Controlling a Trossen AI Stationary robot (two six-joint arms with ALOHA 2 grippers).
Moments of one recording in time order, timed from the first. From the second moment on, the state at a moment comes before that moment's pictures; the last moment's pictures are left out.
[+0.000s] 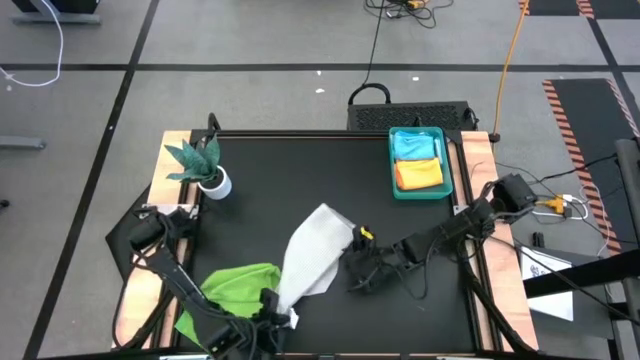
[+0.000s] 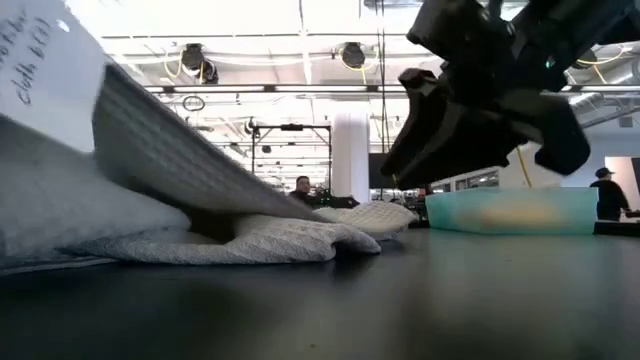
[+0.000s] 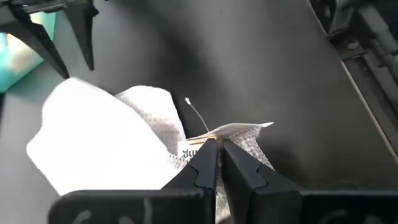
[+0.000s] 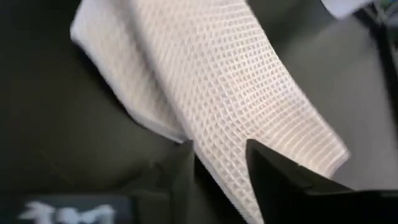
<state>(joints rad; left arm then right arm) -0.90 1.98 1.46 -0.70 -0.71 -0.41 0.43 1.69 0.82 0.03 0.50 -0.17</state>
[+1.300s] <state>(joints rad) -1.11 1.76 1.46 -0.66 -1.22 -0.35 0.88 1.40 0.83 0.32 0.89 -0.26</state>
